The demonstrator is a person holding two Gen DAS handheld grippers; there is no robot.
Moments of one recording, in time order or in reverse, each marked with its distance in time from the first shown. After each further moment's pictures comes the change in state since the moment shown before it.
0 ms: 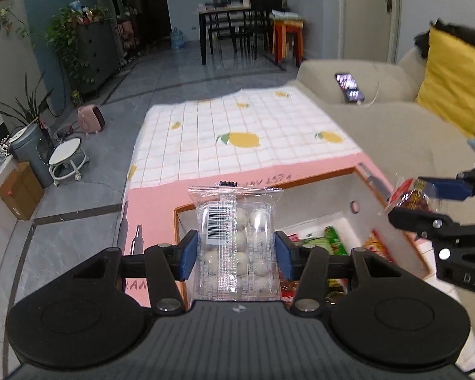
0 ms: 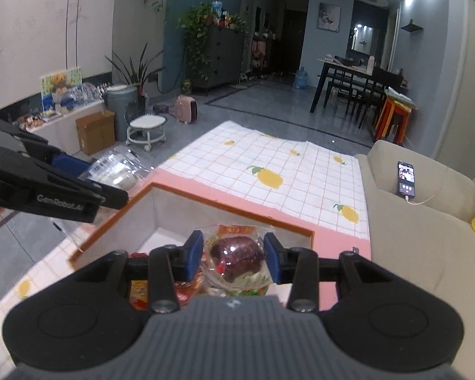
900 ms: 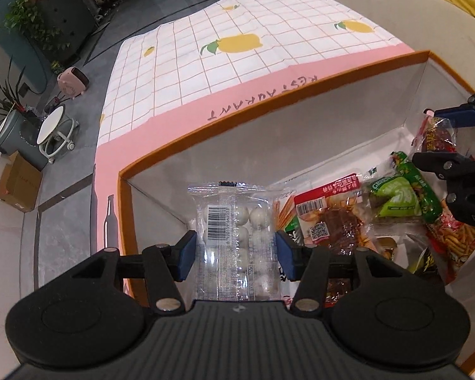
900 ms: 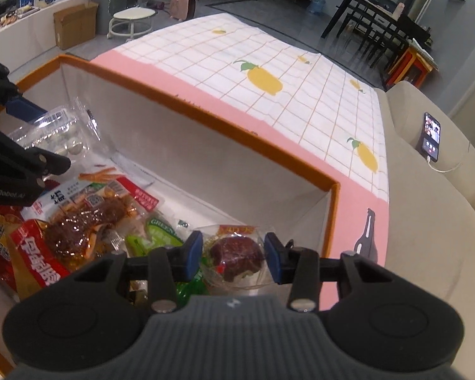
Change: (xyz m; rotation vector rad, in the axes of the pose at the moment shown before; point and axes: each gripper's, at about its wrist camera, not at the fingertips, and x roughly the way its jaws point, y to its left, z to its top) left arm 0.152 -0.012 -0.019 0.177 0.303 0.081; right arm 0.184 -0.027 -0.030 -0.159 0.343 -0.058
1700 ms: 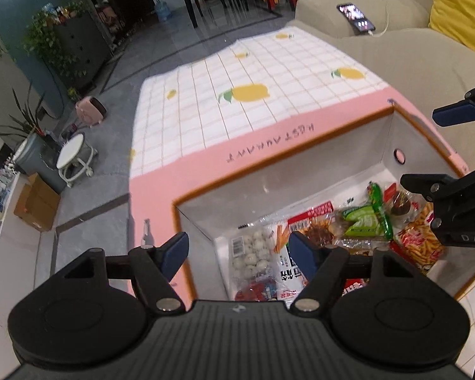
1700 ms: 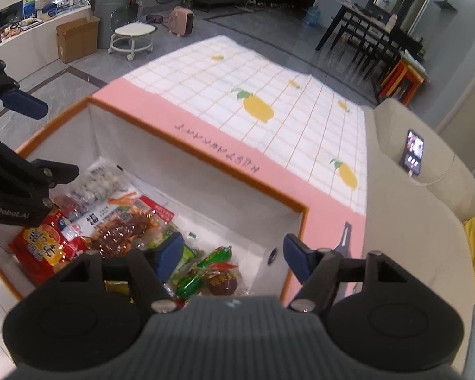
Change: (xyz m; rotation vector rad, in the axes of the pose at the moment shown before) left arm -0.092 0.008 0.000 -0.006 -0.144 0.041; right arm -0.090 0.001 0.014 0.002 -0.070 -0.029
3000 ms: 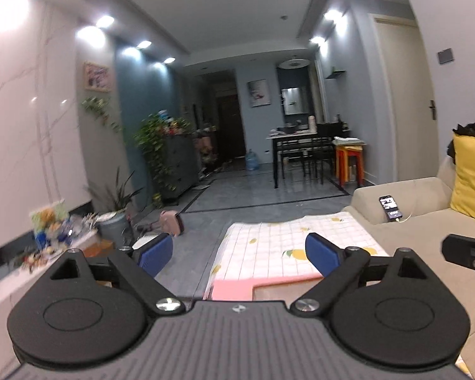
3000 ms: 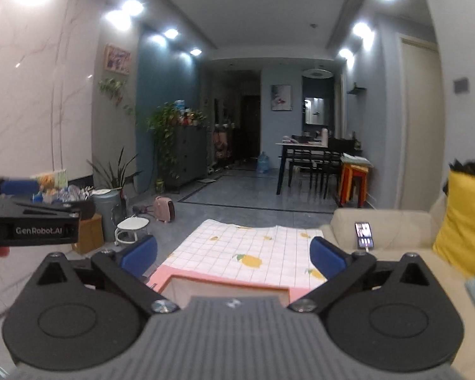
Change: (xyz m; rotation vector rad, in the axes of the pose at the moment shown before) left arm -0.262 -0.004 -0.125 -0.336 -0.638 0.222; right arm -0.316 0.063 -0.131 0.390 -0.657 -0.050
